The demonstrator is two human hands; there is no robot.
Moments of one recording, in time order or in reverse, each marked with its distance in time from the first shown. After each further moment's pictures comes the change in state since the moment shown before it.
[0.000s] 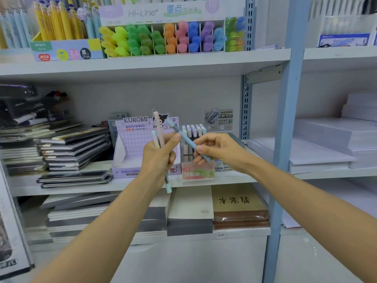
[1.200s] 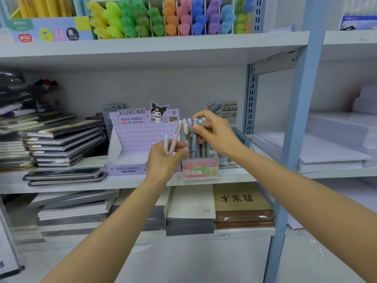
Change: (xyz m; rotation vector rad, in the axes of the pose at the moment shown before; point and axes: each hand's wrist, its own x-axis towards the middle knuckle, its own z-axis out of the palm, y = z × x) left_hand 0.026 -0.047 -0.004 0.375 0.025 0.129; right_hand 0.046 0.013 0.002 -0.508 0.295 -0.215
